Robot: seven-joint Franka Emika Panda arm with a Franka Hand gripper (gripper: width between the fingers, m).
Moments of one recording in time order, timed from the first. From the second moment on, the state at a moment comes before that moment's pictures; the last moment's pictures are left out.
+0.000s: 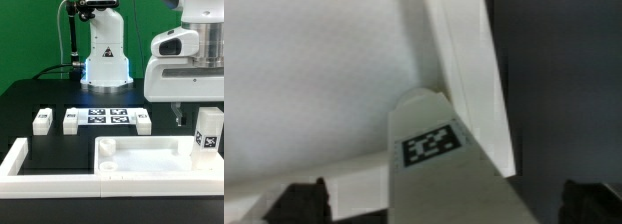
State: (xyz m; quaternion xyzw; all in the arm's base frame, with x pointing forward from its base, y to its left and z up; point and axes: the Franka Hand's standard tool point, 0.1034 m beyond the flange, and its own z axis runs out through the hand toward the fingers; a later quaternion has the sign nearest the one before) arm 0.650 0.105 0.105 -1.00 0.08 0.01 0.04
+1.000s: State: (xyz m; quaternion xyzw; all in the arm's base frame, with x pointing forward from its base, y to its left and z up) arm 0.653 0.103 0.104 -0.95 0.30 0.01 0.04
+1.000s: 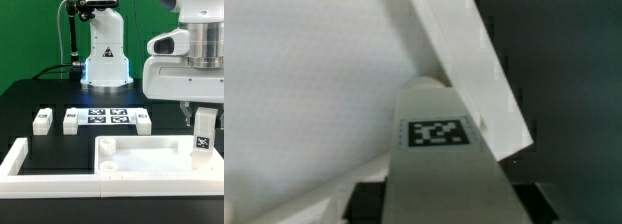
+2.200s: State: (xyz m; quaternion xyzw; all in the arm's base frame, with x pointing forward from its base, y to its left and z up) arm 0.655 0.103 0.102 -0.59 0.80 0.07 0.09
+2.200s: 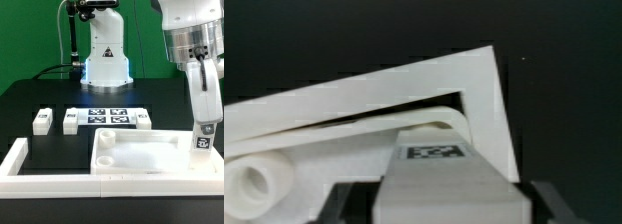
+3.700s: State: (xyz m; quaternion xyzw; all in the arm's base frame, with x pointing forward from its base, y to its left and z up) arm 0.654 0.112 0.107 -0.83 0.55 0.04 0.08
